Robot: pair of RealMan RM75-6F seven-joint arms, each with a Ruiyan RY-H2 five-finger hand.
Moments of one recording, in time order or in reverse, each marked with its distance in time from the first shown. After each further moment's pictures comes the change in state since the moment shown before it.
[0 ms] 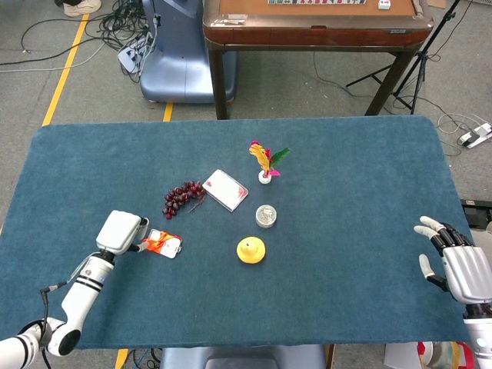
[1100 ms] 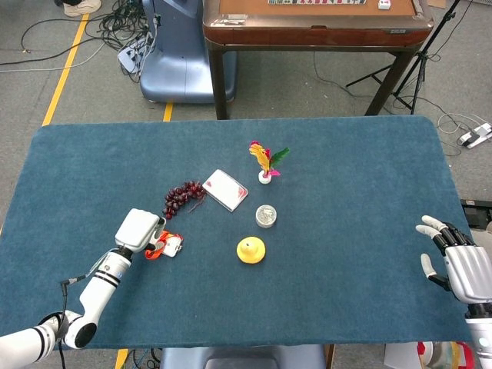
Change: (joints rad) left arm -0.064 -0.051 -0.018 -0.022 -0.056 -0.053 0.082; right arm -0.001 0.010 0.001 0.002 -0.001 0.002 0.021
